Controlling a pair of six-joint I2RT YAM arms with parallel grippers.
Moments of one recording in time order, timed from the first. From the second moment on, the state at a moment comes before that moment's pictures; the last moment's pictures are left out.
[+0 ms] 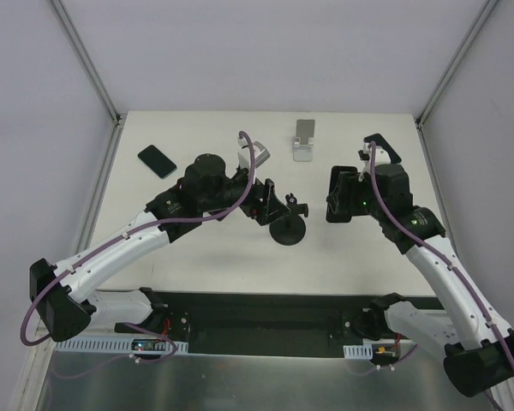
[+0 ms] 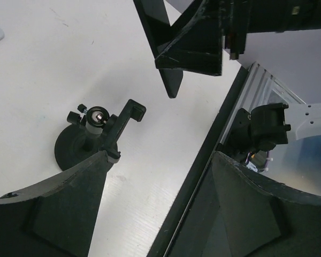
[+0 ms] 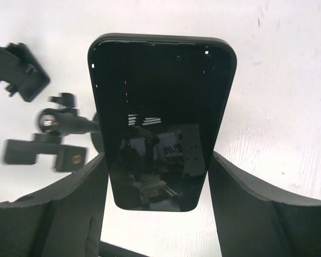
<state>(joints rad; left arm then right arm) -0.82 1.20 1.11 -0.21 0.36 -0.34 0.36 0.96 0.93 -0.61 0.00 0.28</state>
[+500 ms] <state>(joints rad) -0.82 1.19 1.16 -0.21 0.44 -0.34 0.79 0.90 1.05 -0.67 0.20 0.25</state>
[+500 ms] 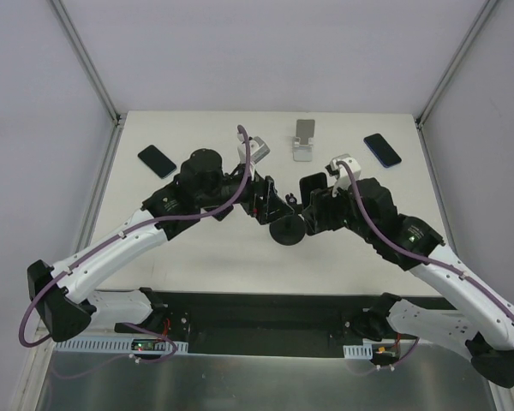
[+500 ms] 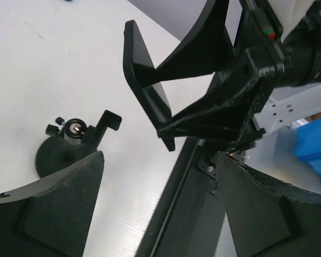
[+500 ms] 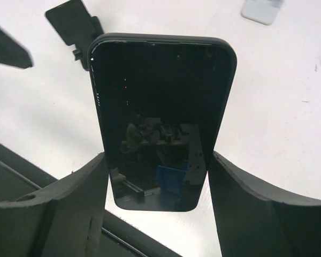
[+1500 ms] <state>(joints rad) -0.69 1.34 1.19 -0.11 0.70 -0.60 0.98 1.00 1.04 -0.48 0.26 0.22</state>
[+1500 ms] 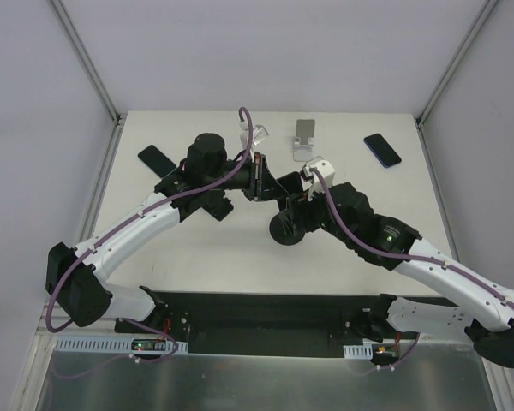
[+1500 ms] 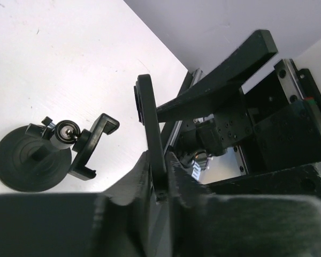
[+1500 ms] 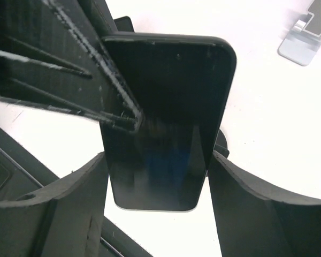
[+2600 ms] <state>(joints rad) -0.70 1.01 1.04 -0.12 0.40 -0.28 0.77 0.88 0.85 -0.57 0.26 0.22</state>
